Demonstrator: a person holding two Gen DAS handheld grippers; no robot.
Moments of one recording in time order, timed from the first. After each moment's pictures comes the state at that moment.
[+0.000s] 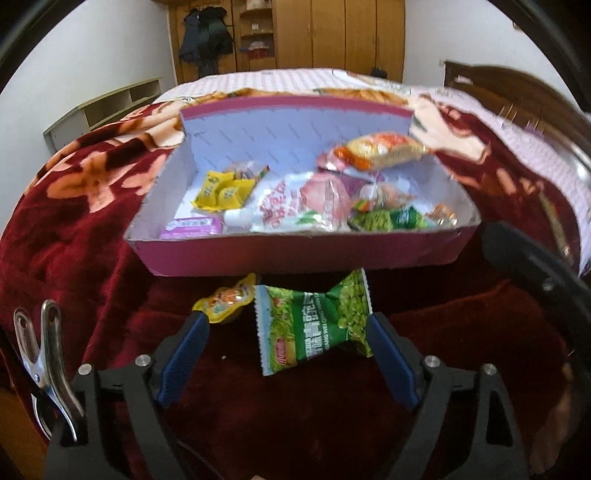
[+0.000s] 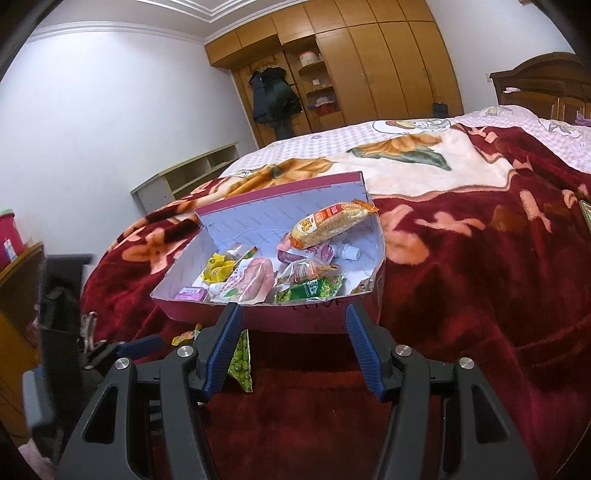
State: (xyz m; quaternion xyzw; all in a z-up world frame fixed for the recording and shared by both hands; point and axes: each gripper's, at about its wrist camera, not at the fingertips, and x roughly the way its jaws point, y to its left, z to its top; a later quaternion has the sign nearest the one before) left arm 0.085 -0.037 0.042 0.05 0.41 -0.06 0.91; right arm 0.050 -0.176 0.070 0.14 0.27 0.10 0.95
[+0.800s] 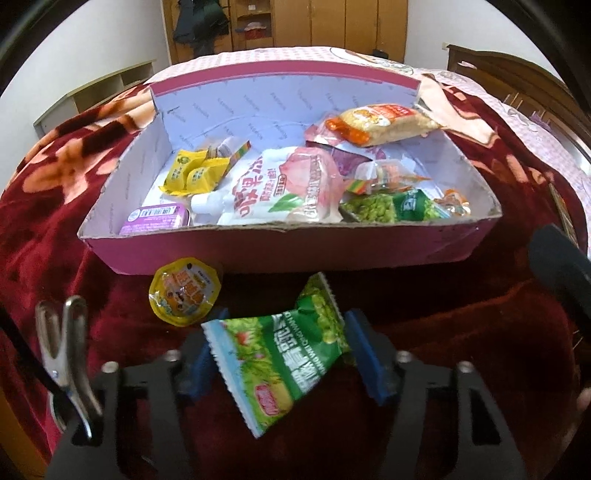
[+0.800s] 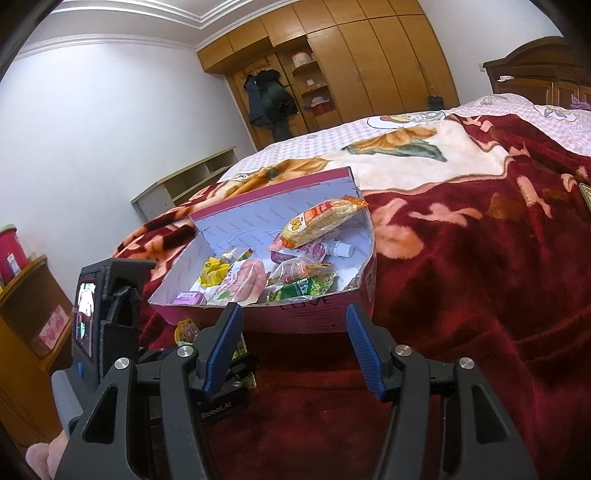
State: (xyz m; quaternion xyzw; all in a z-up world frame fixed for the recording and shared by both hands) left arm 0.109 -0.051 0.022 0.05 0.44 -0.07 0.89; right arm 0.052 -0.188 0.063 0.16 0.27 0.11 0.94
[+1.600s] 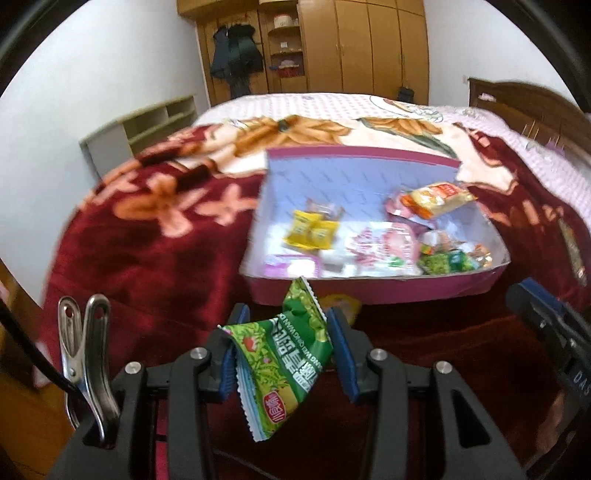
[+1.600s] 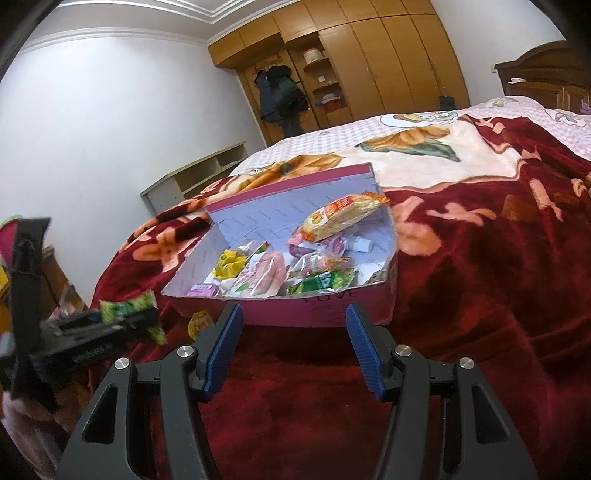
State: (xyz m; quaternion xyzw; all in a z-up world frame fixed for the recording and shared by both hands) left arm 0.072 0.031 0.097 0.07 0.37 0.00 0.93; right arm 0.050 -0.168 0.066 0.15 0.28 0.13 0.94
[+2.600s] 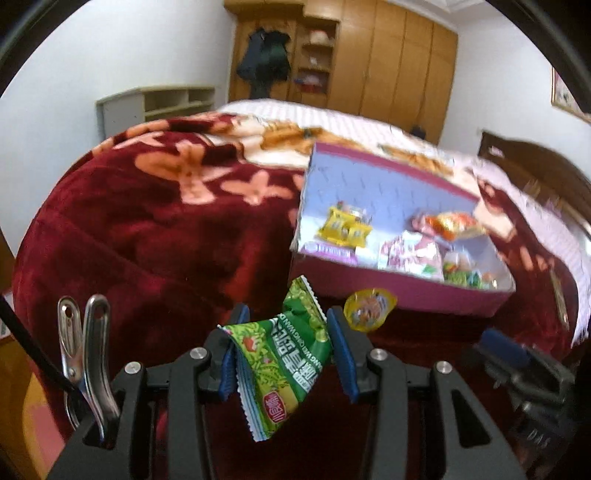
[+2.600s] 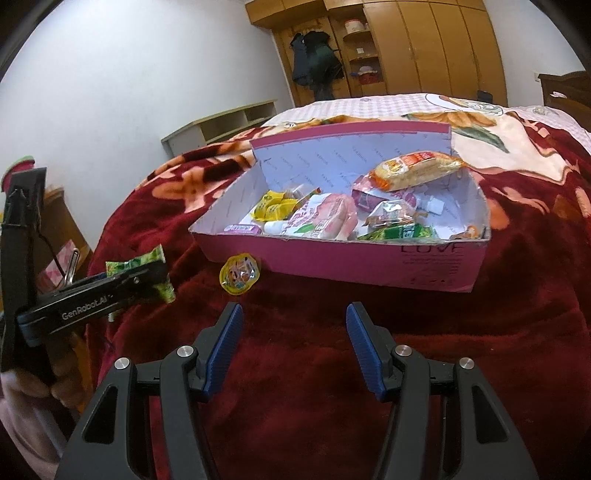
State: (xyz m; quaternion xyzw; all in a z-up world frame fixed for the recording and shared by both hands) left arm 0.059 0.088 0.062 -0.06 0.33 -0.01 0.94; right arm 0.057 -0.101 0.043 0.08 0.33 0.17 0.92
